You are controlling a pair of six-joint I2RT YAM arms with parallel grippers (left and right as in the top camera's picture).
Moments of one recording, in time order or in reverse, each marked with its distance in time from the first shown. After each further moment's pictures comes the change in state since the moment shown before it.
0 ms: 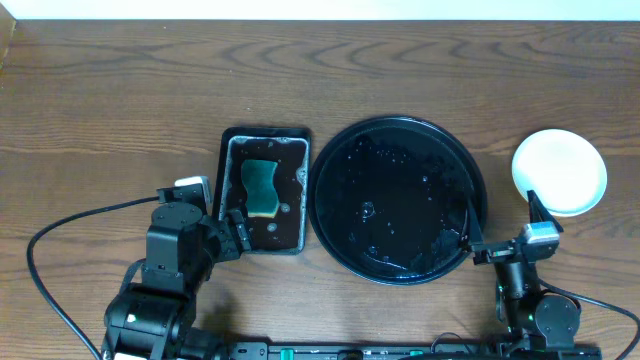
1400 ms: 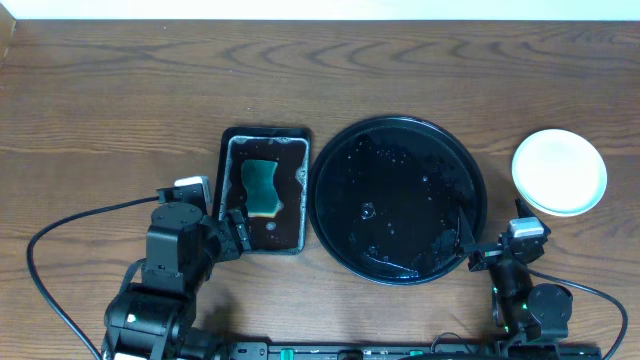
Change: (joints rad) left arm 0.000 0.000 0.000 0.000 0.000 0.000; right arm 0.000 0.000 -0.003 -0.155 -0.008 -0.019
